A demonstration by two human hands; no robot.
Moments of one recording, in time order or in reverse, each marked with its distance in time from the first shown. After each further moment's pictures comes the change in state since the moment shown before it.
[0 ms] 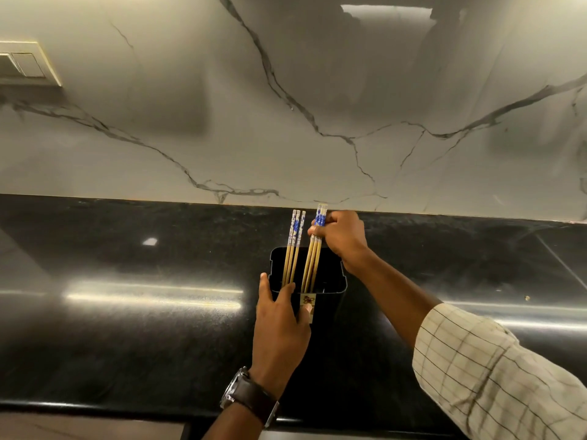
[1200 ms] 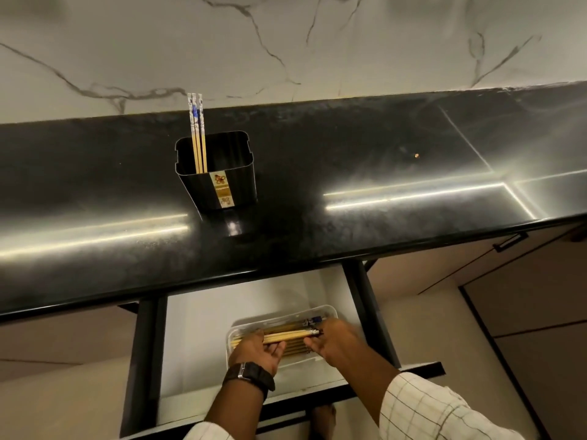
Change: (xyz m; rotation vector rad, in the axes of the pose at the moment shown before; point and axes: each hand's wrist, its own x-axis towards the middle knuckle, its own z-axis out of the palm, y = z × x) left_hand -0.211 -0.081 0.130 -1.114 0.008 -1.454; right_hand -0.321 0.268 -0.031 0.657 0.206 1.337
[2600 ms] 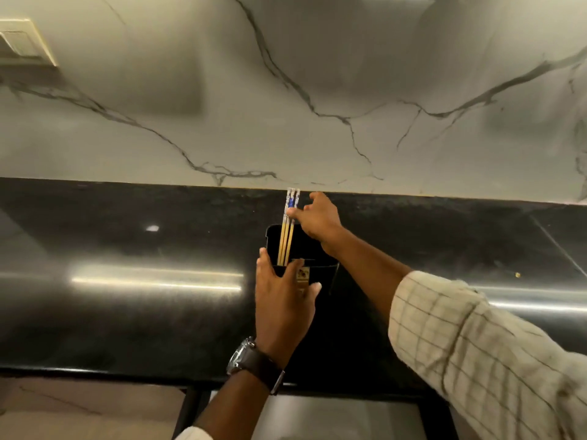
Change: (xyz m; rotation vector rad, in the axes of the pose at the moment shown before) left_hand -0.100 0.191 0.111 1.179 0.111 1.608; right_hand -0.170 -0.246 0.280 -0.781 -0.224 -1.266
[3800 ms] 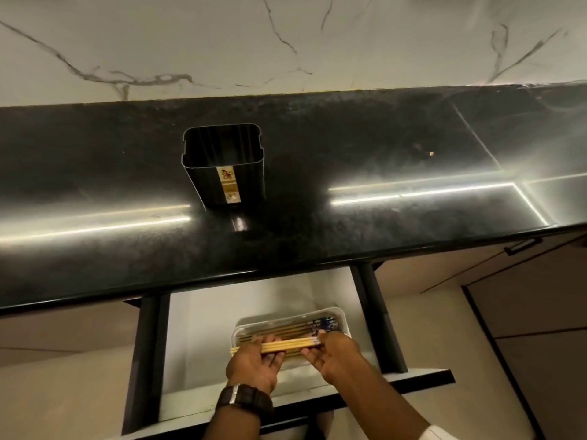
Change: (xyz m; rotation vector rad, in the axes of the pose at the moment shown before) left_hand -0.215 -0.049 0.076 -1.193 -0.113 -1.606; right_hand -0.313 0.265 0.007 0.988 0.311 1.216
